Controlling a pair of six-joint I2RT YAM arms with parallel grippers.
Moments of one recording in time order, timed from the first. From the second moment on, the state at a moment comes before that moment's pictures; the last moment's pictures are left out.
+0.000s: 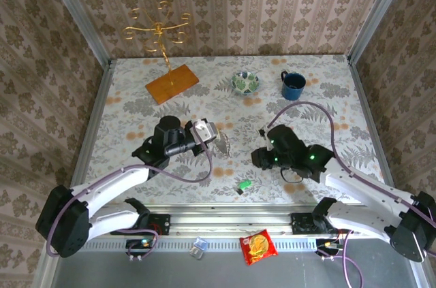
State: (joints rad) left arm -0.71 1.09 0.58 0.18 0.34 0.44; right arm 0.76 1.02 0.71 -0.60 -0.06 0.60
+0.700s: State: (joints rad) left arm -0.71 0.82 0.48 0.03 0.00 0.22; right arm 1.08 1.52 0.91 -0.68 -0.01 1.00
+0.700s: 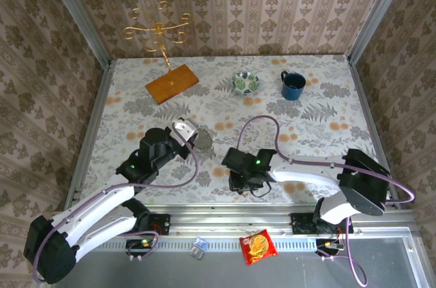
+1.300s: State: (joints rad) left arm -0.71 0.73 0.45 -0.01 -0.09 0.20; right arm 1.10 1.80 1.15 -0.92 0.02 1.00
